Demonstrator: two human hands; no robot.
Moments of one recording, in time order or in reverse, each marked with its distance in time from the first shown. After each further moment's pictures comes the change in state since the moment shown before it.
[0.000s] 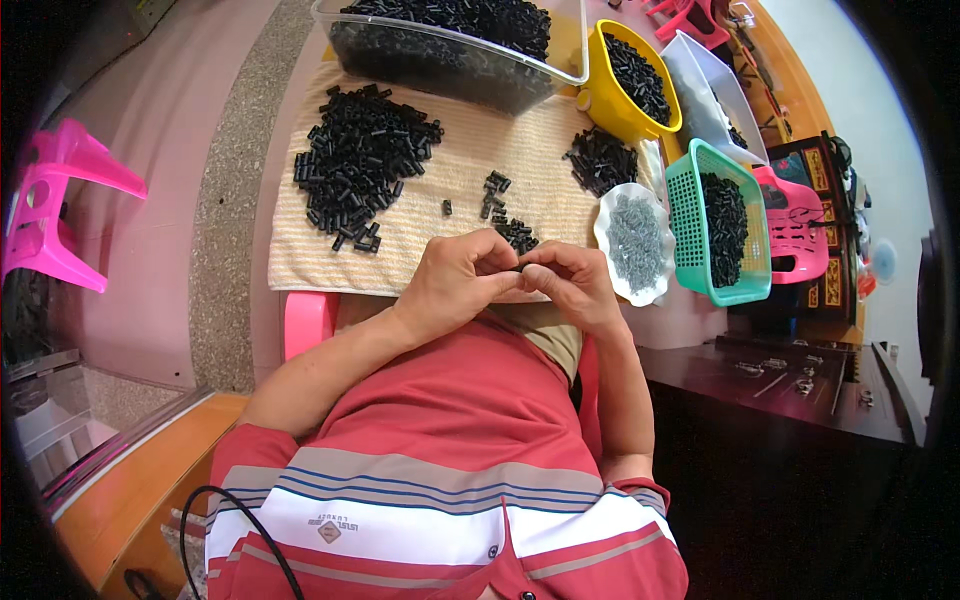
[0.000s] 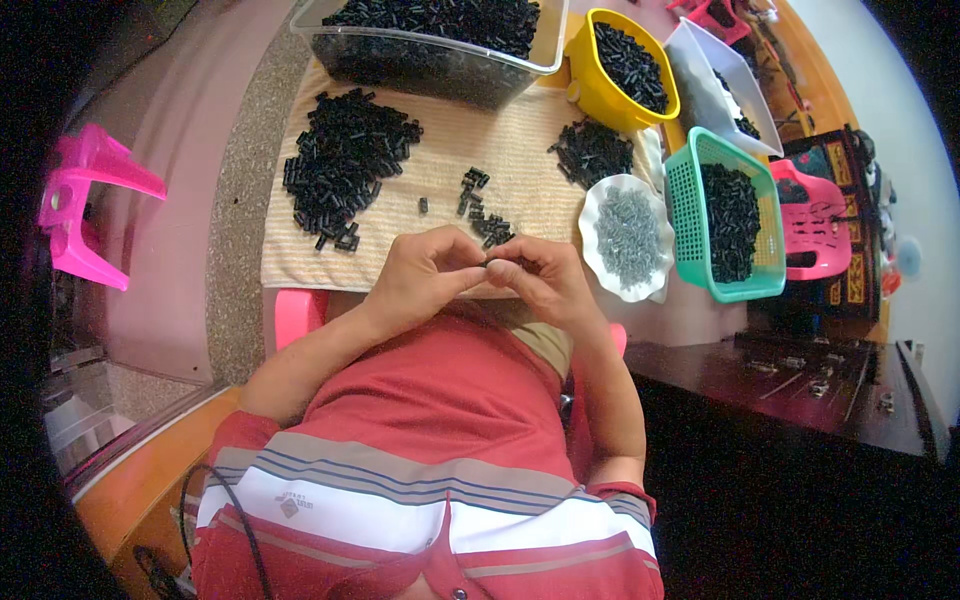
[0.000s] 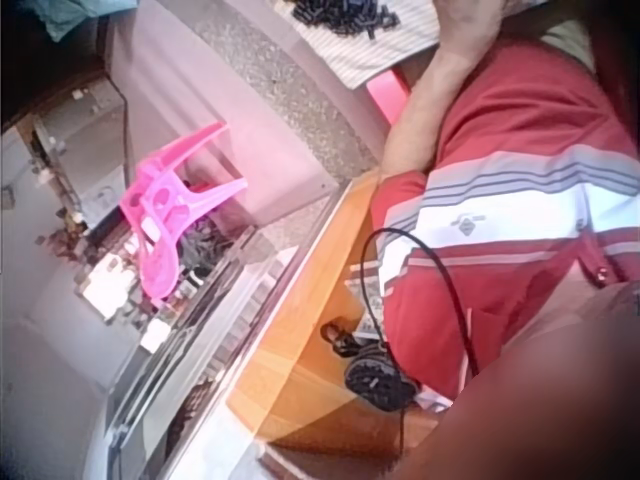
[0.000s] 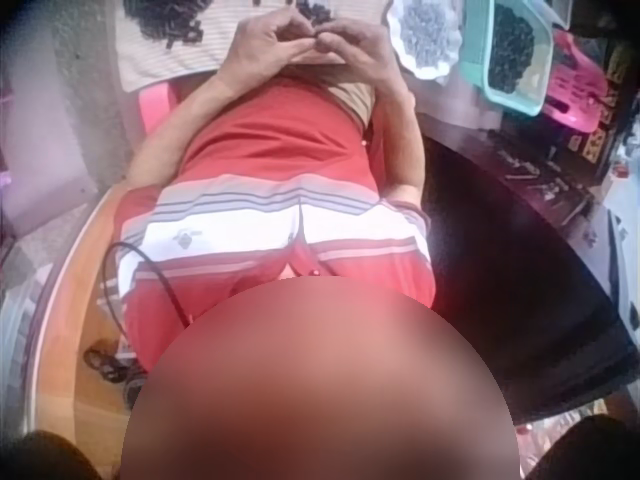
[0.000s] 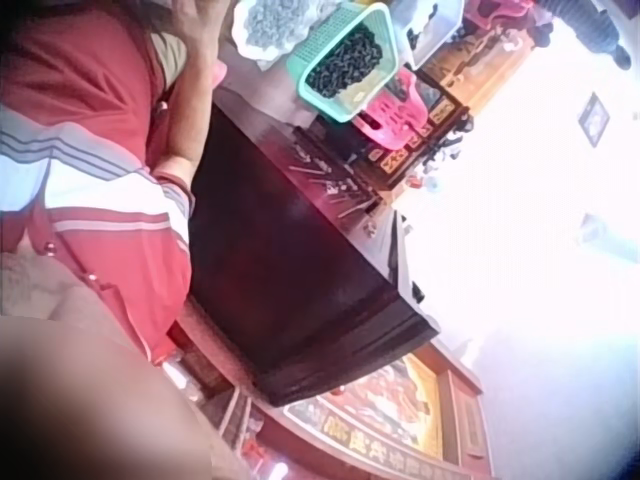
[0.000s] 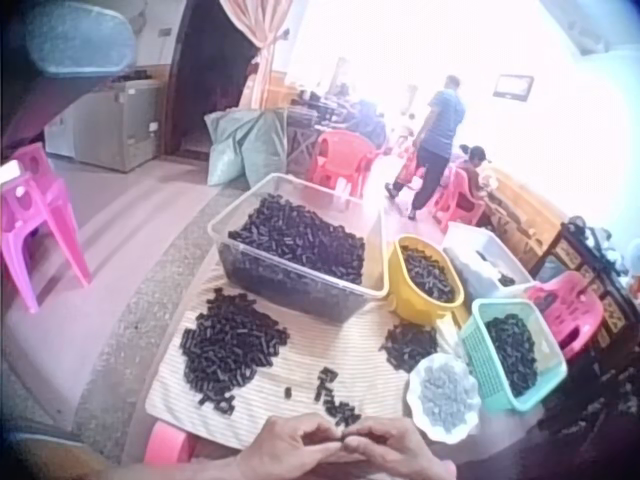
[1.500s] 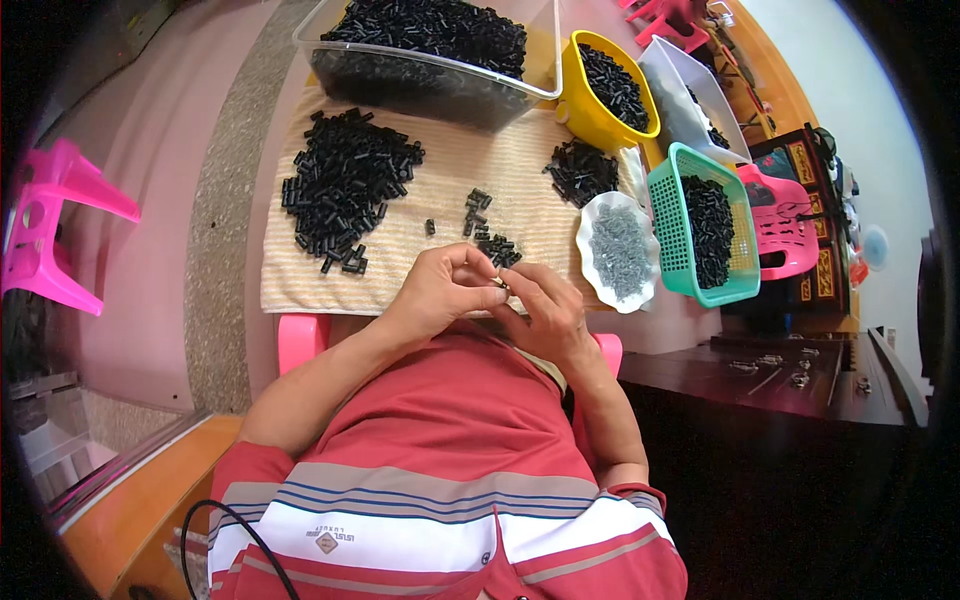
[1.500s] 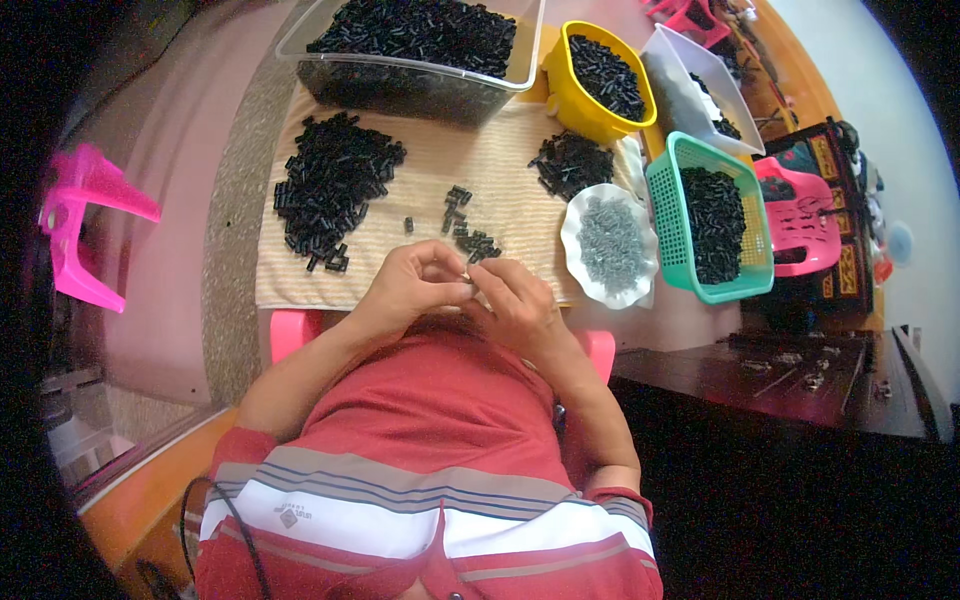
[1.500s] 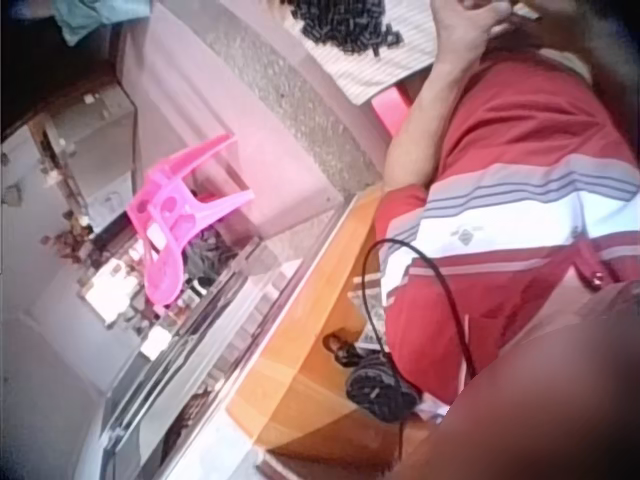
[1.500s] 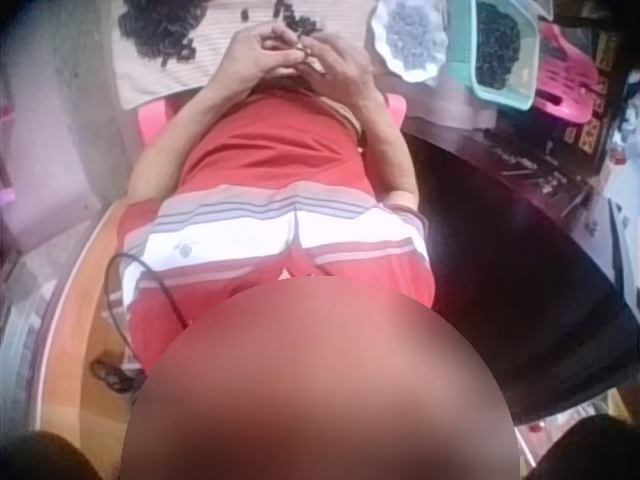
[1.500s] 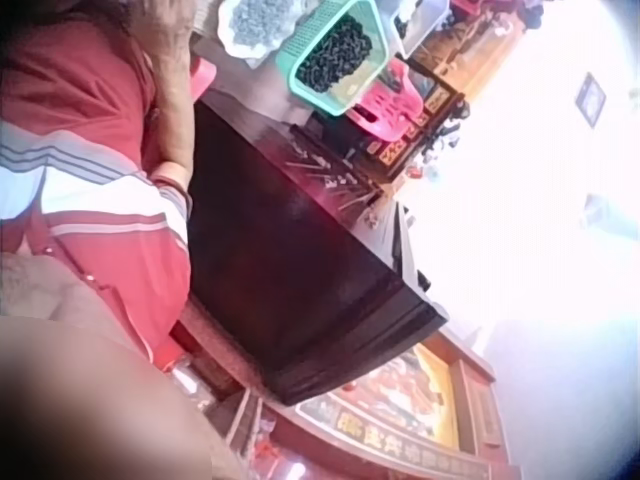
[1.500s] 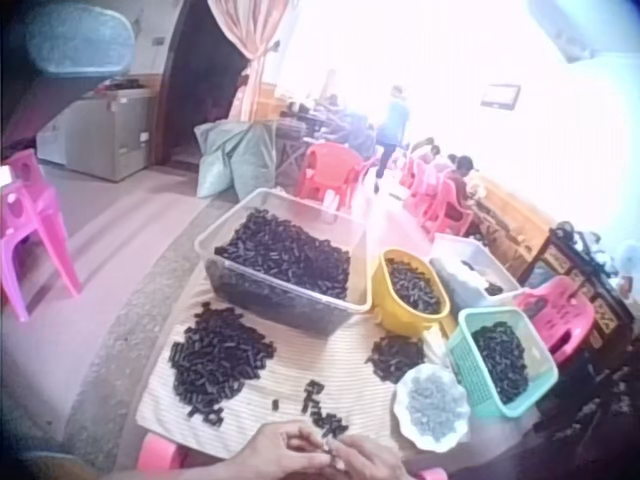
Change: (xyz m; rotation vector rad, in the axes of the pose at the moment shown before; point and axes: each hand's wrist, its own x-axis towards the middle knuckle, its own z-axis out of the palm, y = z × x) left_hand 0.002 -0.009 -0.004 -0.650 -0.175 -0.332; right_hand -0.007 0.004 0.024 -0.783 0.273 -0.675
